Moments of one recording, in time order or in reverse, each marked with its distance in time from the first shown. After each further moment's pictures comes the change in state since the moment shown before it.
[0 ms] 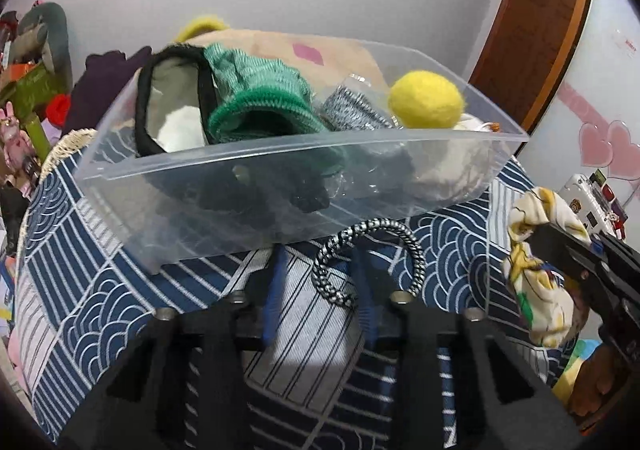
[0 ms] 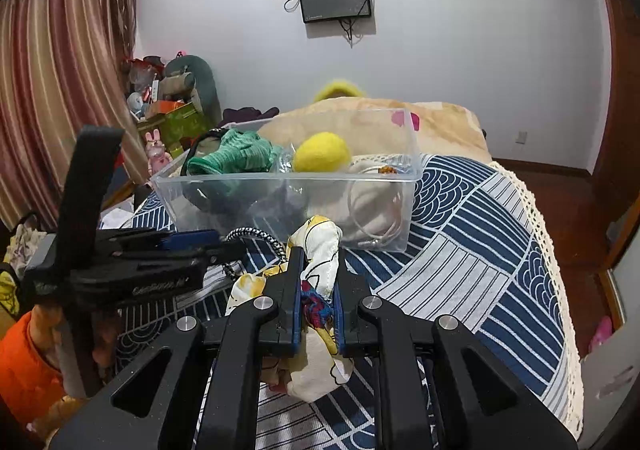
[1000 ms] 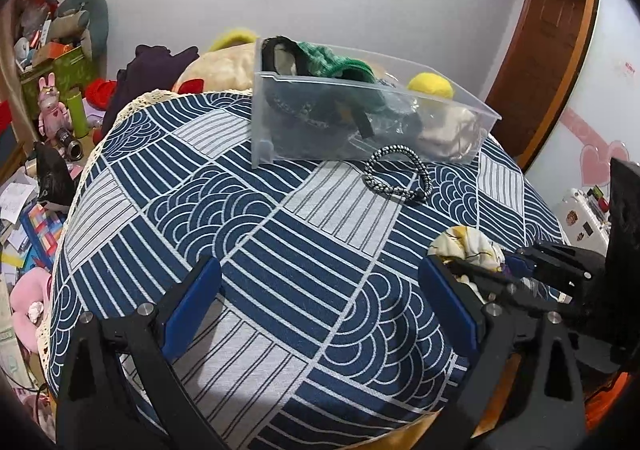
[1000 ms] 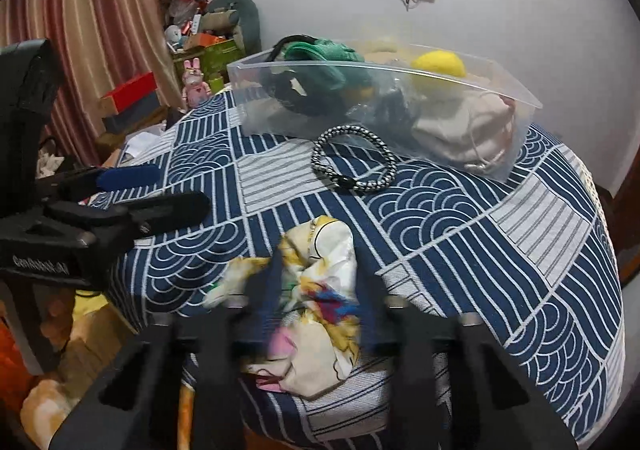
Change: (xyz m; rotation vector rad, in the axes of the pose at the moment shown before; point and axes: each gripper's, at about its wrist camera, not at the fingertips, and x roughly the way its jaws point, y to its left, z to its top) left arm -0.080 0.027 -0.082 -0.080 -0.100 0.042; right arm 0.021 0.066 -0.044 -0.162 0.168 0.079
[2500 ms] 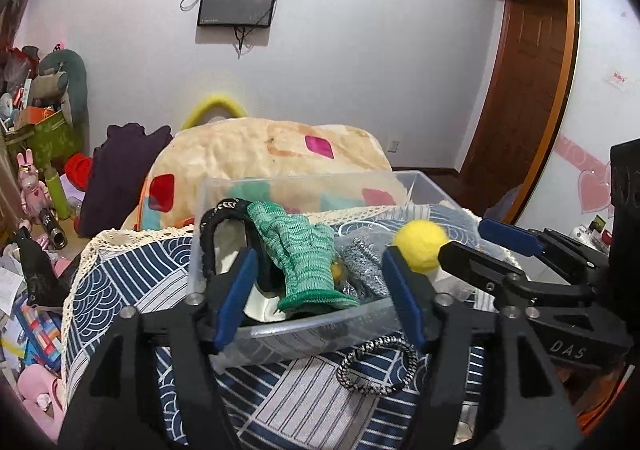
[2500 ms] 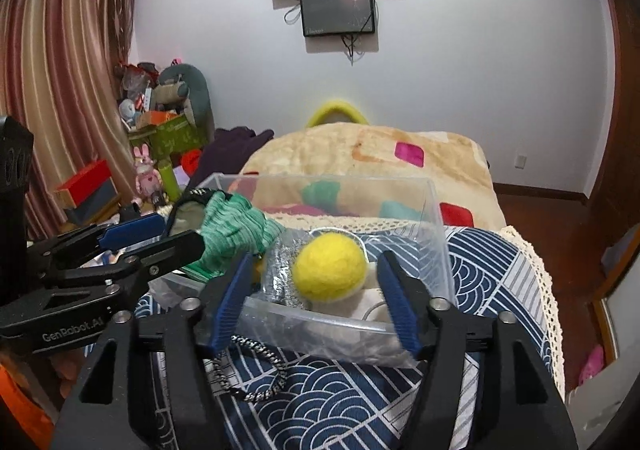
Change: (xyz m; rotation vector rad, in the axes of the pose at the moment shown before) left arm 0.032 -0.028 0.122 0.085 -0.185 -0.023; right arm -0.018 -0.070 0.100 0.132 -0.215 -0.120
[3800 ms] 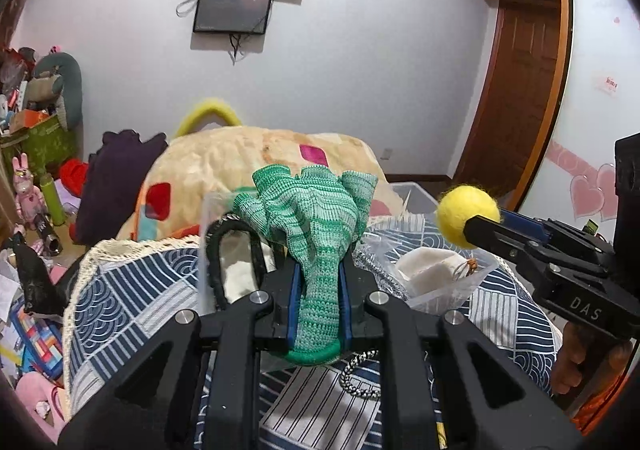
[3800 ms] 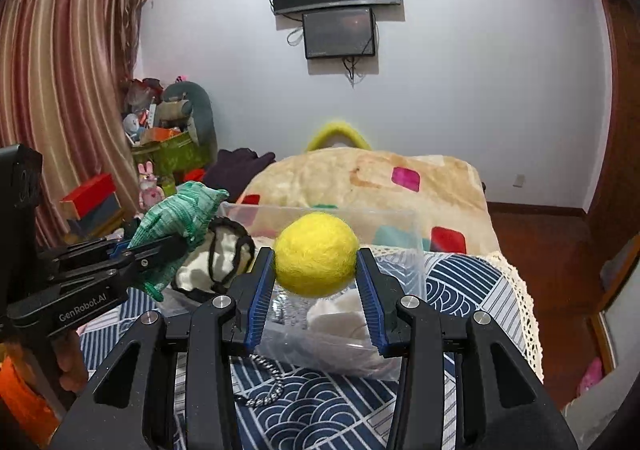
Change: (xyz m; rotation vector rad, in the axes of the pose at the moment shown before) left arm -0.007 0.006 0.002 0.003 -0.026 -0.031; right arm -0.007 -0.003 0.007 -0.020 -0.059 0.000
